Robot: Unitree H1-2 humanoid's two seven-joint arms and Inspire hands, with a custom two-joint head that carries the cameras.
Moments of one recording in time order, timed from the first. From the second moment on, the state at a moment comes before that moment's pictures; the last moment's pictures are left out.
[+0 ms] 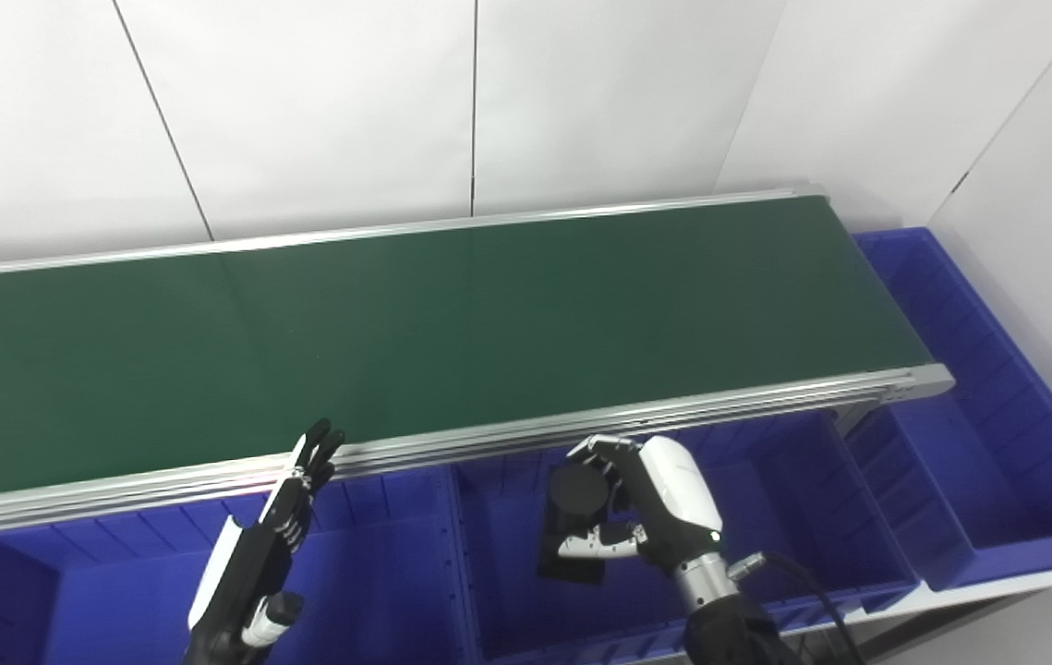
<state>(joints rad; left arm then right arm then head) 0.16 0.13 -0.25 0.06 -0.01 -0.42 -0.25 0.19 -0.16 0.18 0.01 -0.70 -0.03 -0.18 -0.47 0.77</state>
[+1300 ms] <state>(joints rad) 0.17 0.12 -0.25 0.06 0.01 -0.42 -0.25 0.12 -0.22 0.33 0.16 -0.79 0.03 -0.13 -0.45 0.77</state>
